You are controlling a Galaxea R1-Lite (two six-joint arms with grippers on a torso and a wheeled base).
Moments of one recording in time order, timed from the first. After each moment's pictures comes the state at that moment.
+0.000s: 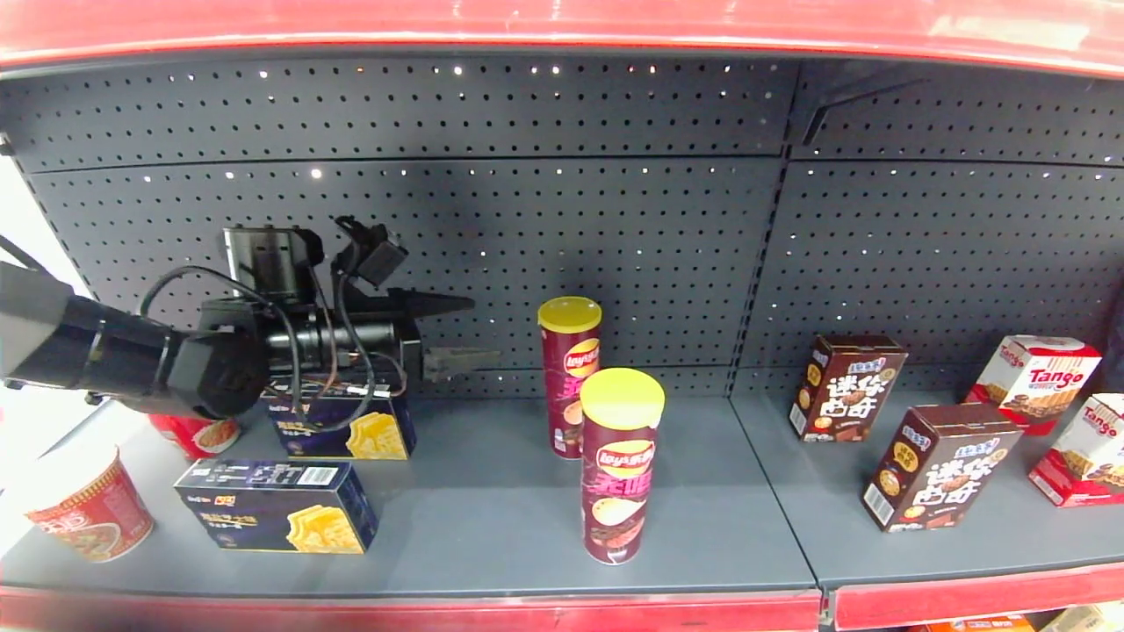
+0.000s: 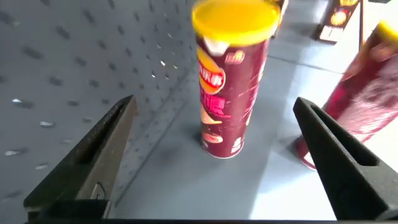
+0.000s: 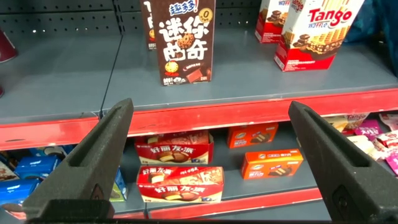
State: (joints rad) left arm -0.10 1.99 -1.15 -0.55 -0.93 0.29; right arm -0.13 0.03 0.00 0.01 0.01 -0.01
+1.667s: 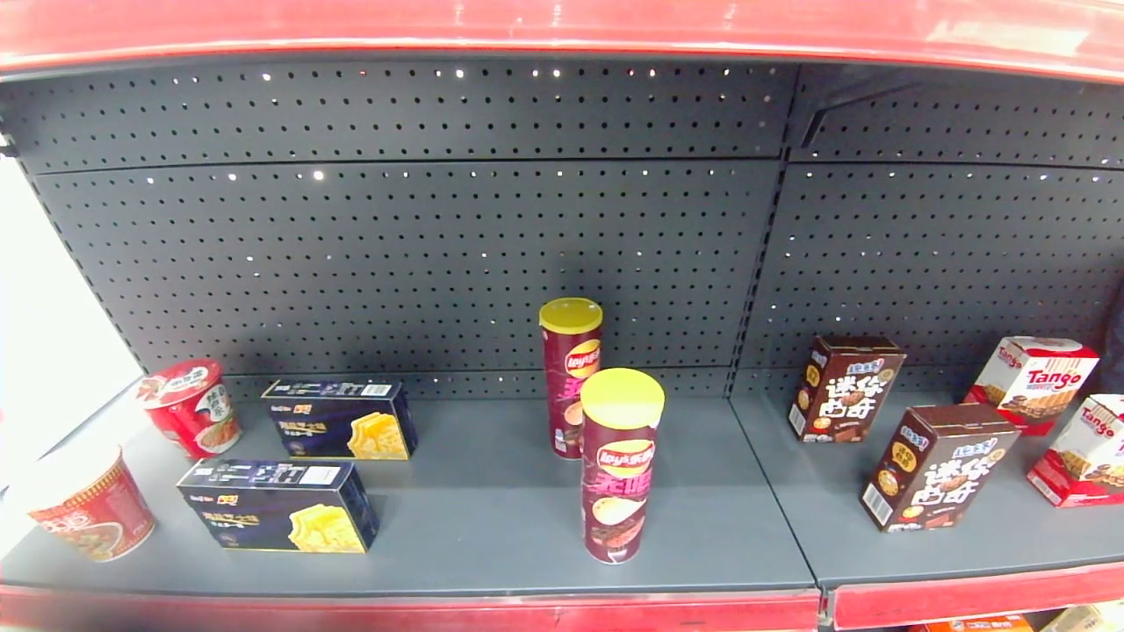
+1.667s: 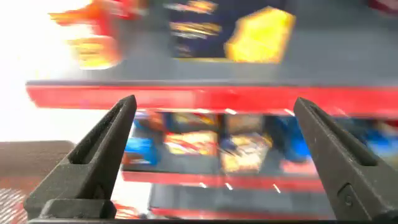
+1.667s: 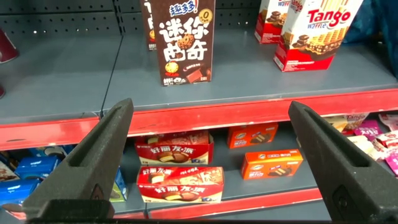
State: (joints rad) left arm 0.02 0.25 -0.01 -0.03 0.12 0.01; right arm -0.13 0.03 0.00 0.01 0.01 -0.01
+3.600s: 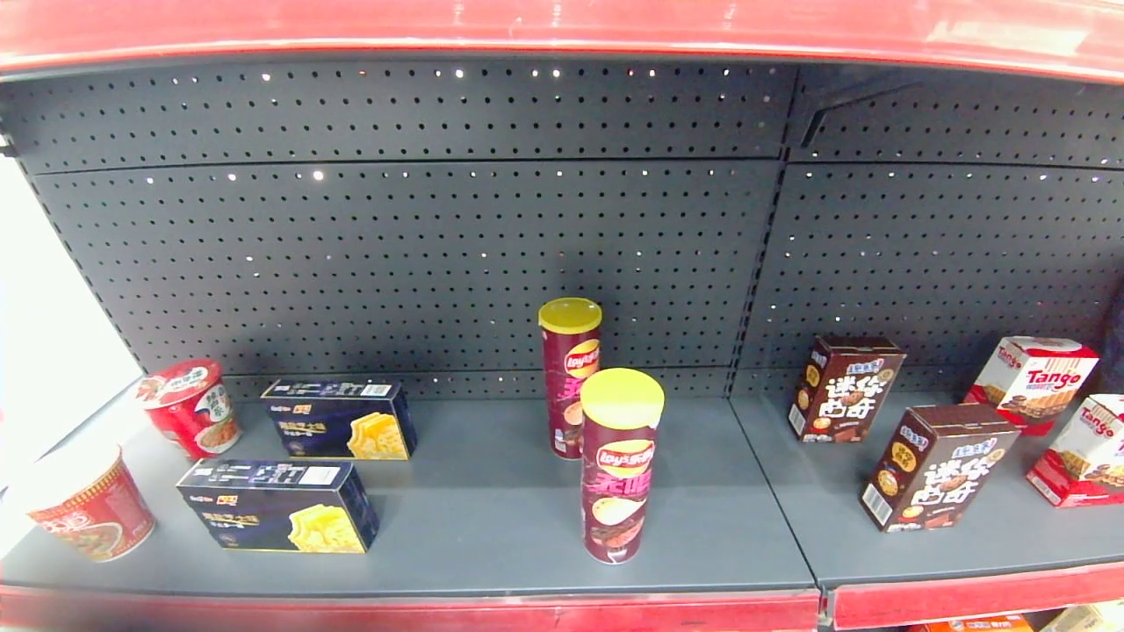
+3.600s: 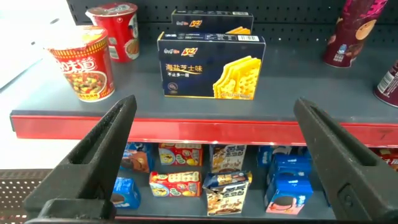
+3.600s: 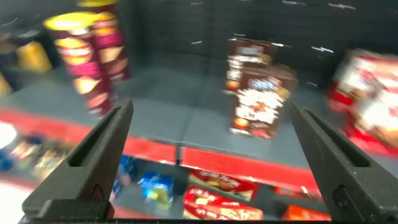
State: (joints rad) left arm 0.00 0.00 0.00 0.00 0.05 -0.04; right arm 0.01 0.29 -0.38 0.09 0.28 -0.06
